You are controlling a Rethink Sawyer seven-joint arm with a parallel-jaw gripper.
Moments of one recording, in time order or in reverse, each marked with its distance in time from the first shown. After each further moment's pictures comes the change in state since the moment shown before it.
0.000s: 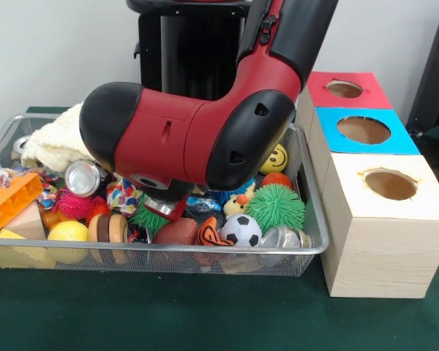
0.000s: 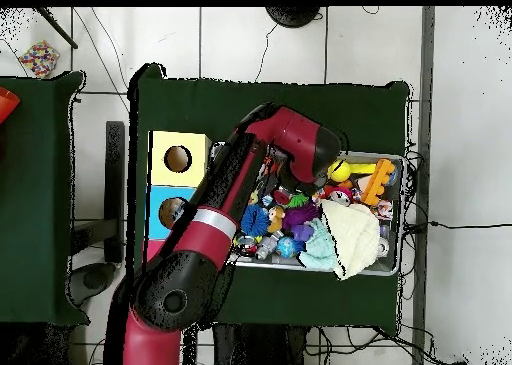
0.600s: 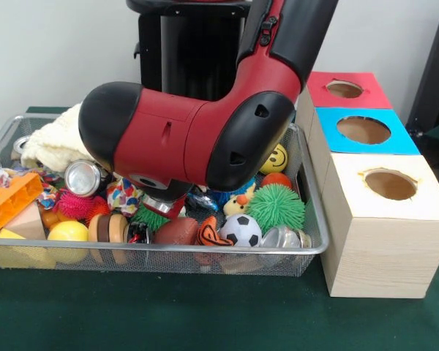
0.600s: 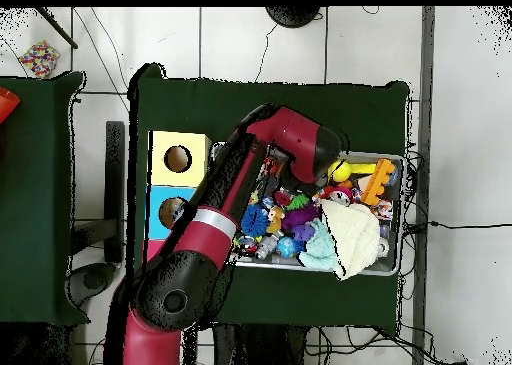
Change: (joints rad) arm 0.000 0.002 -0.001 0.000 -0.016 -0.014 0.000
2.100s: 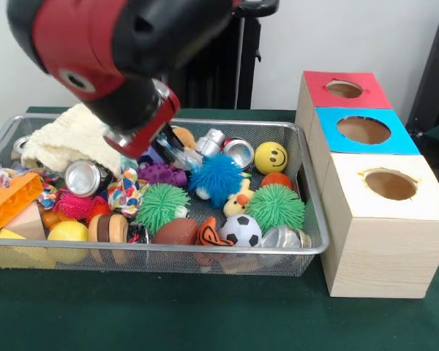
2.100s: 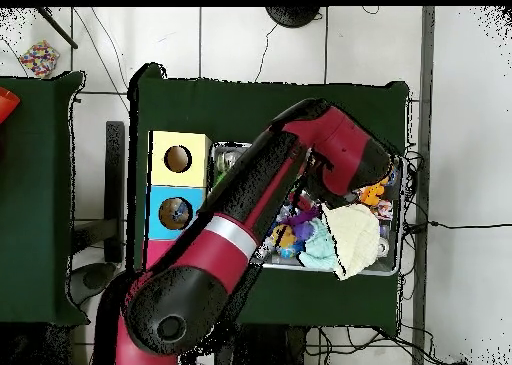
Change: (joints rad) arm -0.025 -0.198 0.018 0.197 0.062 -0.022 0.000
